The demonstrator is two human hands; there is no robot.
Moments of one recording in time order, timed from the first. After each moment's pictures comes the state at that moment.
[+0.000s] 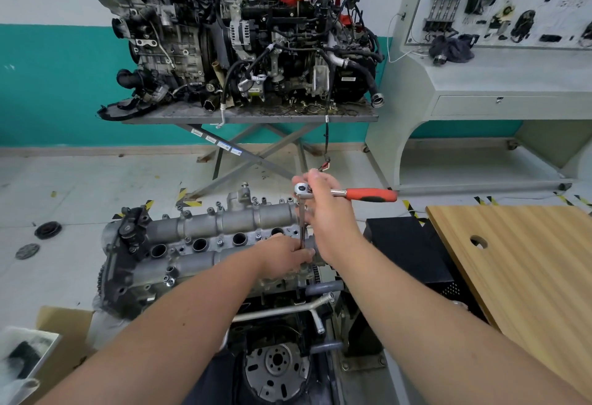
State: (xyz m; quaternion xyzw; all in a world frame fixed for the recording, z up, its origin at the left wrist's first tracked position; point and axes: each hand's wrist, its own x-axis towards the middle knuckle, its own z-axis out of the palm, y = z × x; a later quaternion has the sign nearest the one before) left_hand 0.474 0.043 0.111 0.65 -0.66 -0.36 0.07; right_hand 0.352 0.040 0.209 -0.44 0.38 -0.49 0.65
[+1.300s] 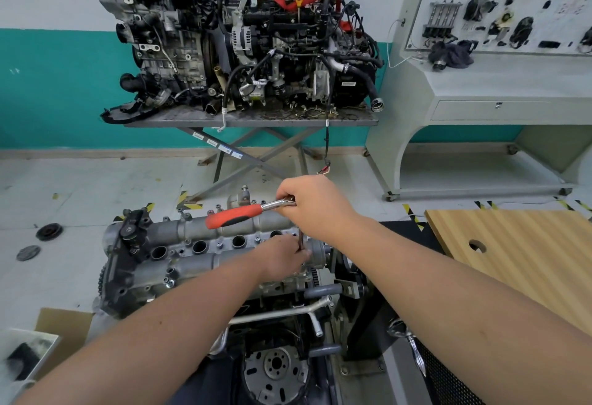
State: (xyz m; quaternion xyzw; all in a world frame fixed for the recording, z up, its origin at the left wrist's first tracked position) left_hand 0.463 0.051 0.131 0.65 -0.69 -0.32 0.08; right_hand 0.349 0.030 0.248 -0.89 0.39 -0.17 0.16
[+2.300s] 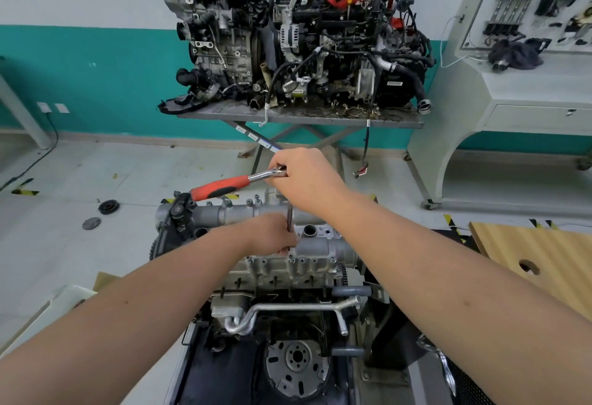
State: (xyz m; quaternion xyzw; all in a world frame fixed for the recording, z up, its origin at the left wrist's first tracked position) left_hand 0.531 0.080 0.173 0.73 -0.60 -0.32 0.06; right_hand 0.414 0.034 0.269 -0.90 0.33 -0.22 0.20
